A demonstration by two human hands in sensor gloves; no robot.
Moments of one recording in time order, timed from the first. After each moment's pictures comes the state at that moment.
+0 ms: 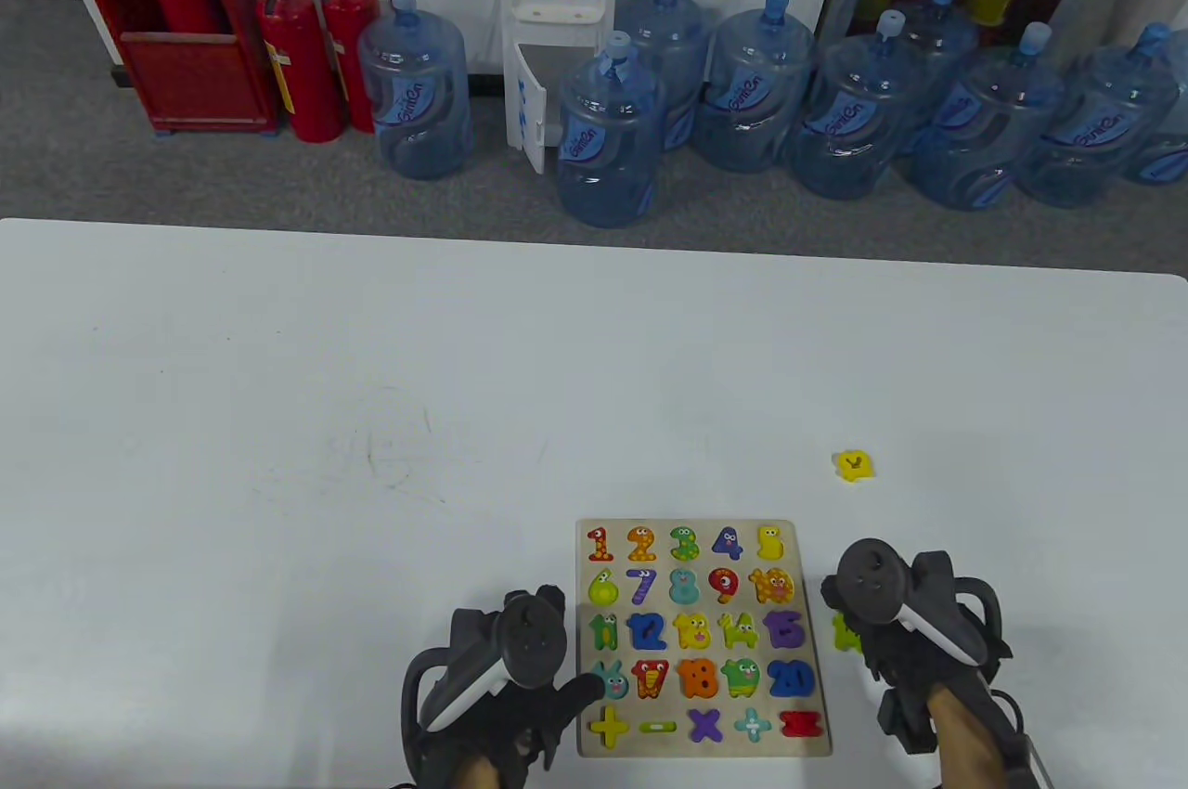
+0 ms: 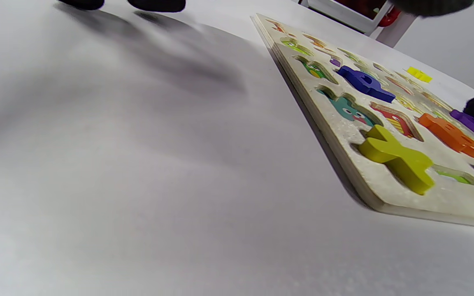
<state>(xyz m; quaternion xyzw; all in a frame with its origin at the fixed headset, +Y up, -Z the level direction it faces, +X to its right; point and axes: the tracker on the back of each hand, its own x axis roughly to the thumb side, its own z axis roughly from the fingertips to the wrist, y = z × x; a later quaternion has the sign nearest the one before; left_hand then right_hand) -0.091 -0.740 -0.202 -0.23 -0.06 0.16 0.96 0.269 -0.739 -0.281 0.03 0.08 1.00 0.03</state>
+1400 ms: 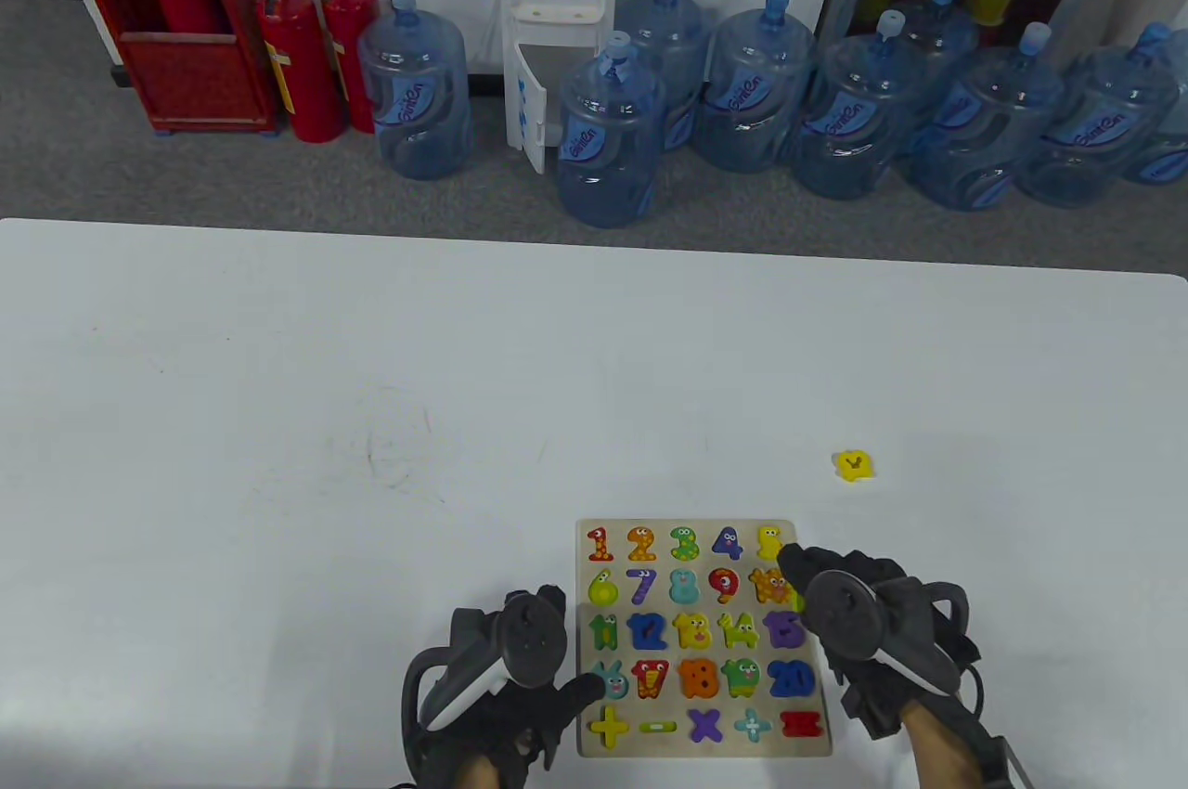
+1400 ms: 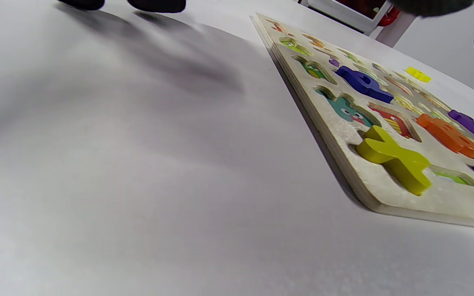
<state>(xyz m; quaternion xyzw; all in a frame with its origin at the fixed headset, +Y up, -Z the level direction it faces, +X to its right) -0.091 -0.740 -0.203 -0.23 -0.06 0.16 0.96 0.221 -0.706 -0.255 0.14 -0.07 0.99 0.03</state>
